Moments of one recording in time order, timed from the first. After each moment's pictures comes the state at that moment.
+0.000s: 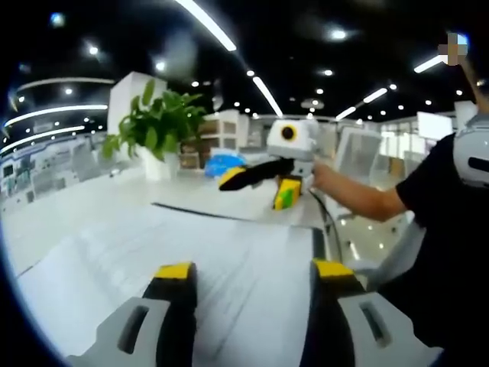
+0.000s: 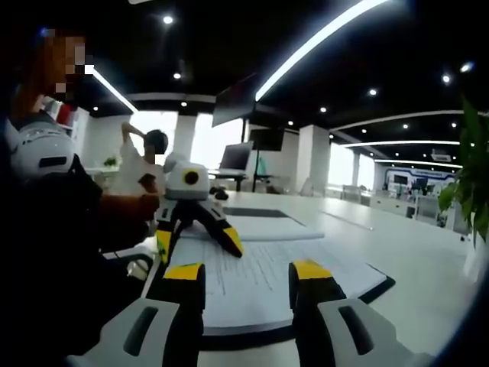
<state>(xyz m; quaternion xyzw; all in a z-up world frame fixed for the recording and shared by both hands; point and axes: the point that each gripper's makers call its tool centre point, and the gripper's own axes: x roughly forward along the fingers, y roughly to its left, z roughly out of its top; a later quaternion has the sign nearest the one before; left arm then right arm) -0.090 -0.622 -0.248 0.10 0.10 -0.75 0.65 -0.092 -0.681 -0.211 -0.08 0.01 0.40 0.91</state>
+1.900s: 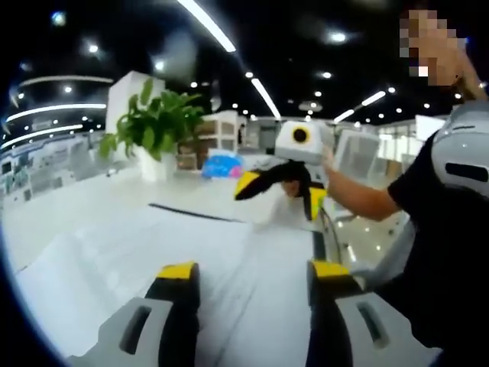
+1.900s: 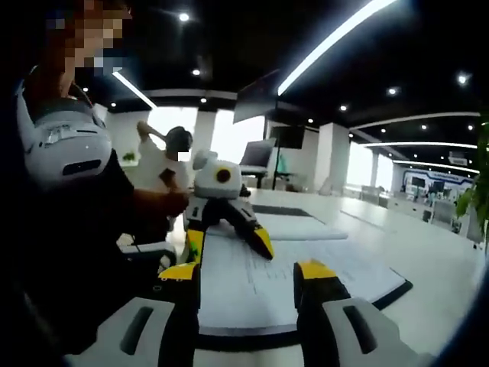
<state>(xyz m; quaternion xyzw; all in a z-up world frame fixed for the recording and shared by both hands) -0.088 -0.630 -0.249 0.09 0.10 -0.75 0.65 -0.106 -0.675 -0.212 -0.09 0.02 0.45 0.89</state>
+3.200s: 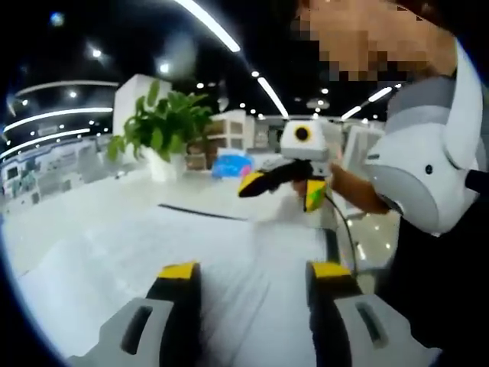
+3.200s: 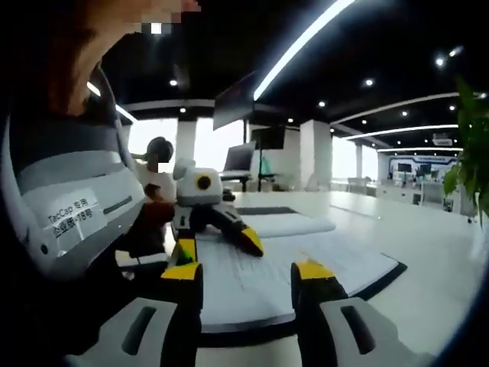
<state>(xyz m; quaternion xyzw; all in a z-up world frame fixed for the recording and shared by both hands) -0.078 -0.634 -0.255 0.10 0.09 -0.73 0.67 -0.102 -0.682 -0.218 -0.04 0.03 0.41 0.91</state>
